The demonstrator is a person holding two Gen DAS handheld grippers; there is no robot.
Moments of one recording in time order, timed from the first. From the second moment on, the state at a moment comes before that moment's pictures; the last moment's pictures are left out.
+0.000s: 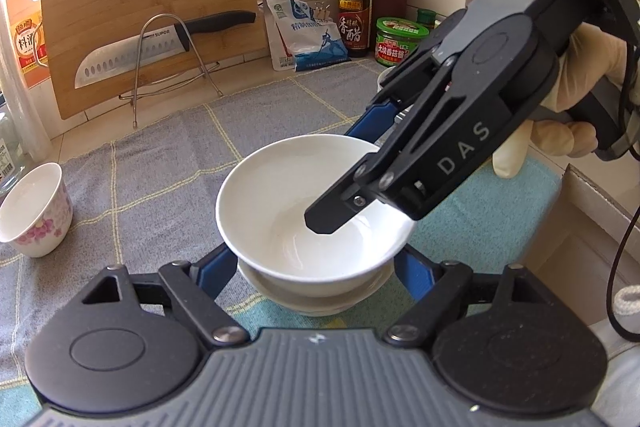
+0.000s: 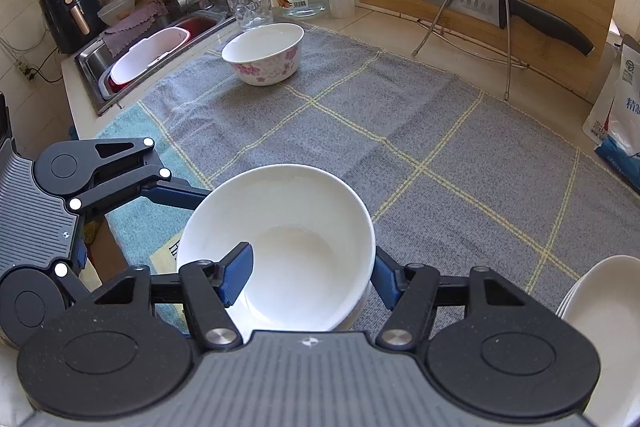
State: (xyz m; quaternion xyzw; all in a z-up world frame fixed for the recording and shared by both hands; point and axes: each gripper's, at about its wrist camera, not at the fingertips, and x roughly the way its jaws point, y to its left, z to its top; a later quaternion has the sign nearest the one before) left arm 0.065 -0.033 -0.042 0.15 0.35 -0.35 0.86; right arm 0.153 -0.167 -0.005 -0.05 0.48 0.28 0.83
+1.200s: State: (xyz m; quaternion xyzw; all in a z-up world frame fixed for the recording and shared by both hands) left arm 0.067 -0.030 -0.048 0.15 0.35 -0.36 0.85; right arm 0.153 -0.160 -0.010 -0.06 0.47 0.28 0.83
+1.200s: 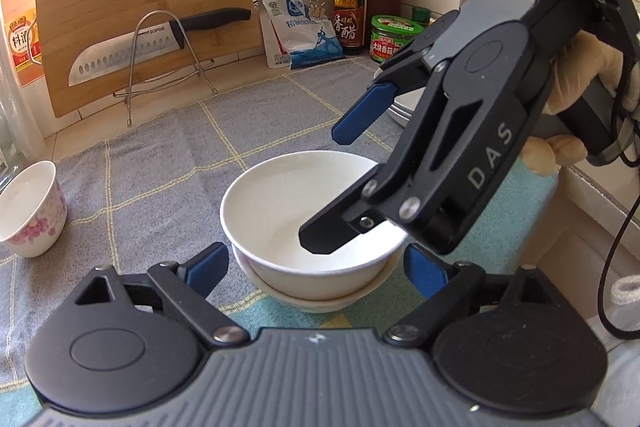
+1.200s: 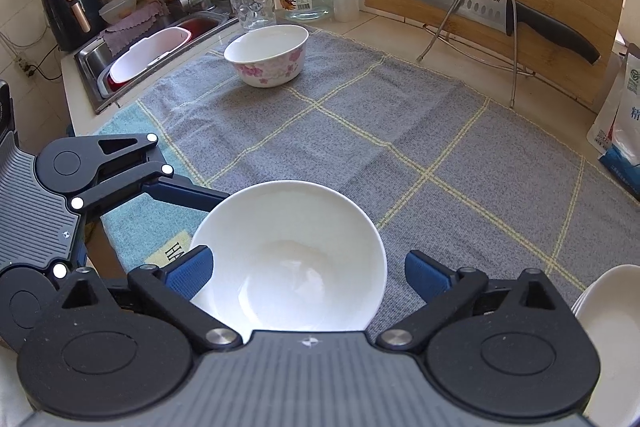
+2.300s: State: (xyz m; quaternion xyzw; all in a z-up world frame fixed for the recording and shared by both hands) left arm 0.127 0.083 -0.044 0.10 0.32 -0.19 0.92; right arm 0.225 -0.059 0.021 -0.16 0.42 0.35 0.82
